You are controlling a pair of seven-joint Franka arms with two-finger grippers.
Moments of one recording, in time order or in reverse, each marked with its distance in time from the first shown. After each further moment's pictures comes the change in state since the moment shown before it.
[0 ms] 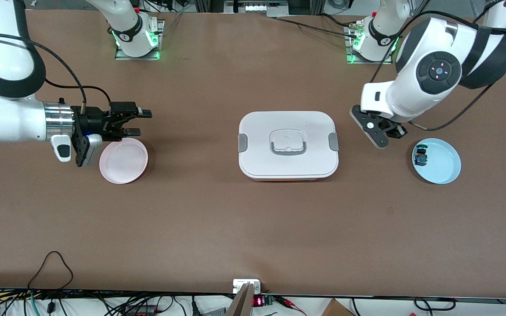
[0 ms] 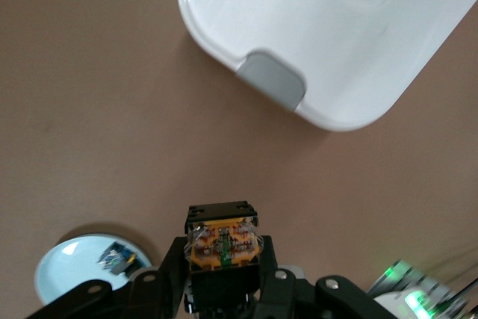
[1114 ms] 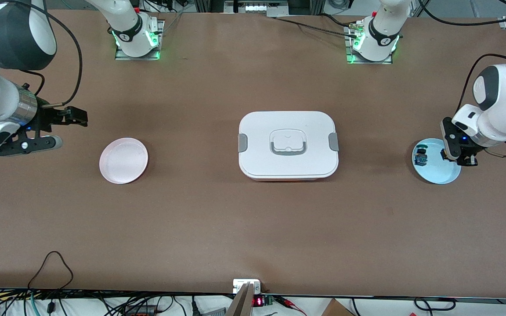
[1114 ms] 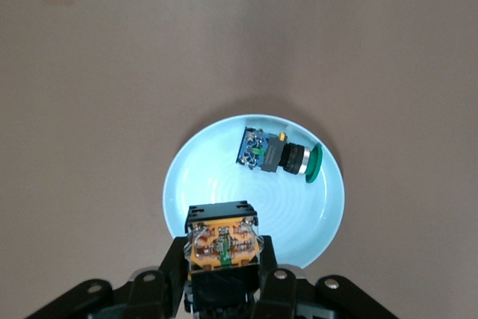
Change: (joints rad) left arm 0.530 0.086 0.007 -0.335 0.173 0.653 0.881; right arm 0.003 -0.043 0.018 0.162 -0.790 -0.061 0.298
